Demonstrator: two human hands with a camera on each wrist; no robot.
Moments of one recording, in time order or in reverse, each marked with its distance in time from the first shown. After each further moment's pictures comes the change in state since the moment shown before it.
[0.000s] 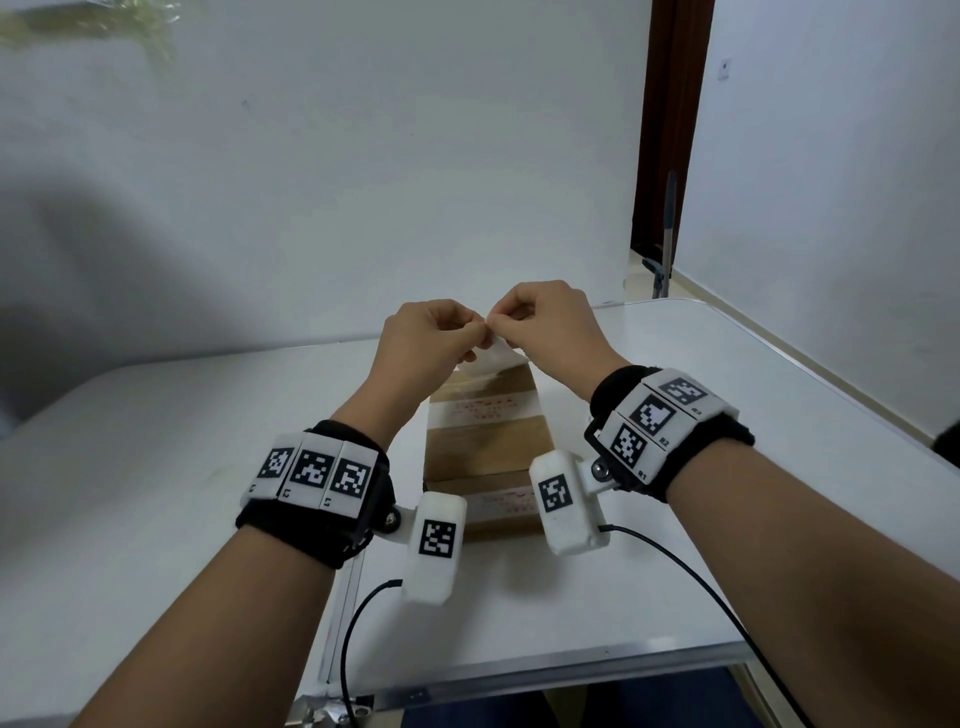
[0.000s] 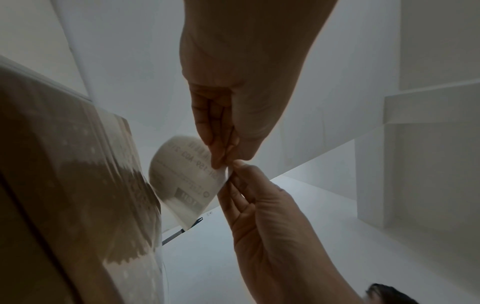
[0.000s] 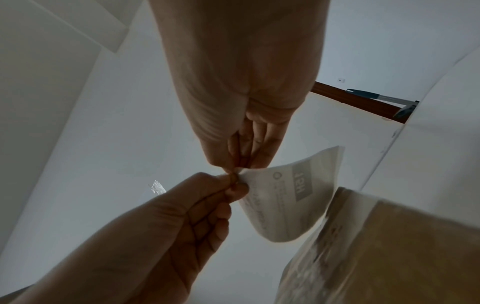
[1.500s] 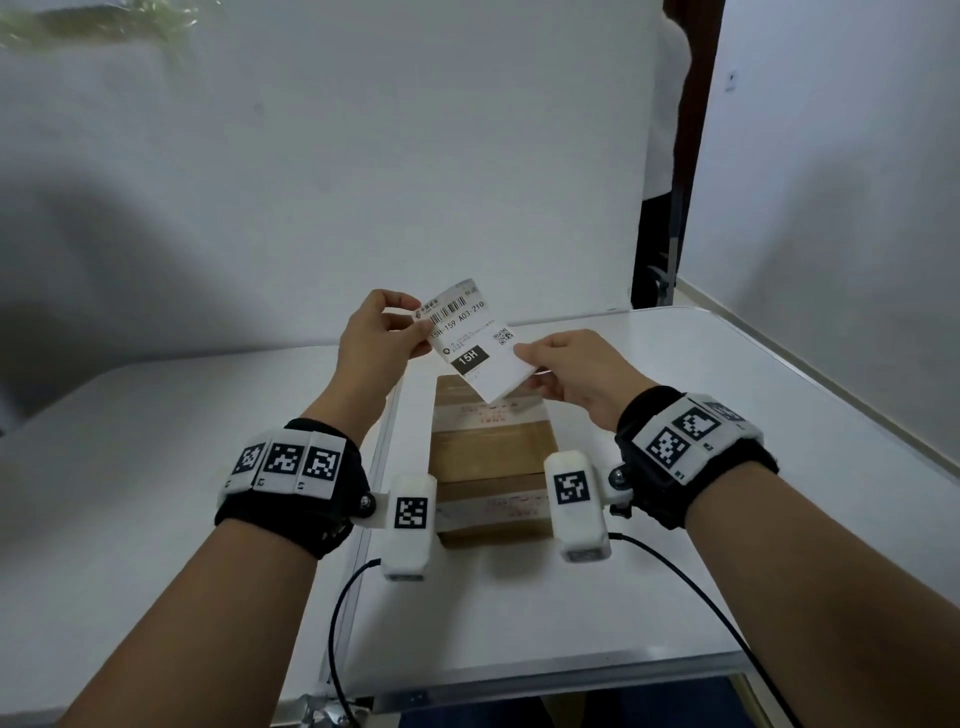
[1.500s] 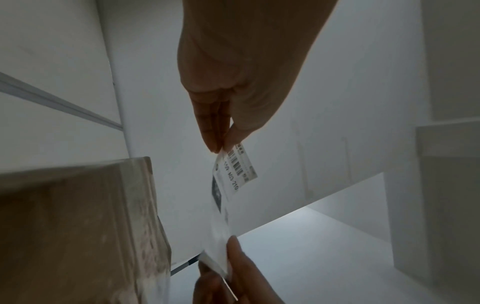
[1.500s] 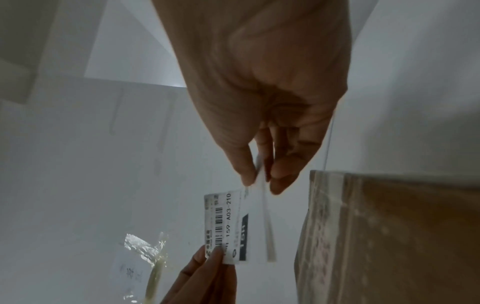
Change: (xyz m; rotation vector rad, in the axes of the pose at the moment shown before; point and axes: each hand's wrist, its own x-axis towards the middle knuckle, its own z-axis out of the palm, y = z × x) left_hand 0.019 -0.035 -0.030 -0.287 0.166 -0.116; right_hand -0.011 0.025 -0.005 0.442 -0.170 0.529
